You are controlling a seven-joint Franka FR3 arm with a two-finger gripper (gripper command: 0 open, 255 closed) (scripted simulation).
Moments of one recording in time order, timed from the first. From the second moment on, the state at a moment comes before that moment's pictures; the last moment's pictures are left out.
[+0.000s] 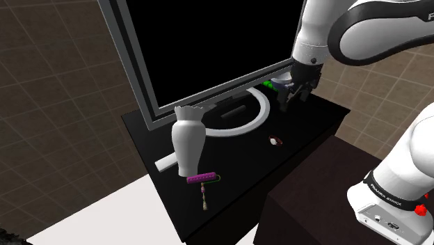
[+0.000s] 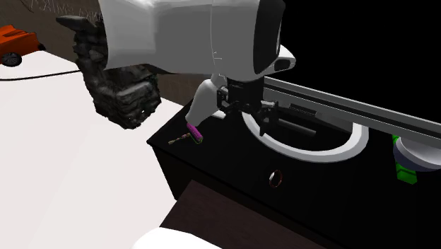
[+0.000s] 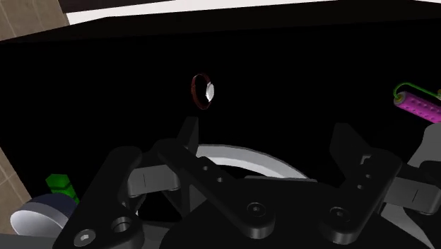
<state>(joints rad) 0.10 -0.74 0.22 -2.69 0.05 2.01 0.37</state>
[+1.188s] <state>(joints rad) 0.00 -0.15 0.71 -2.62 -0.12 2.58 1.05</state>
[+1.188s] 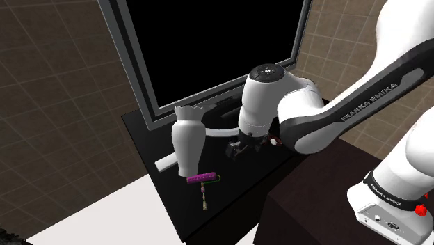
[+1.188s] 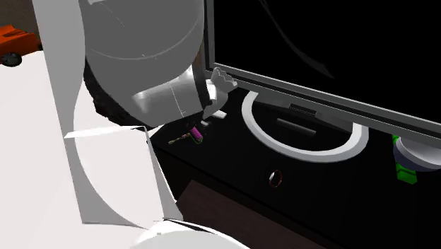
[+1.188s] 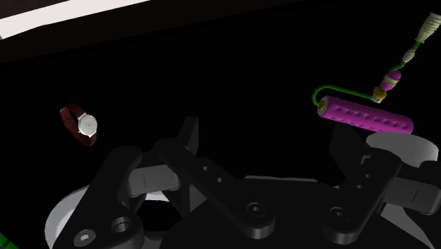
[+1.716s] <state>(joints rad) 0.07 0.29 0.67 -2.37 -0.72 2.59 1.65</state>
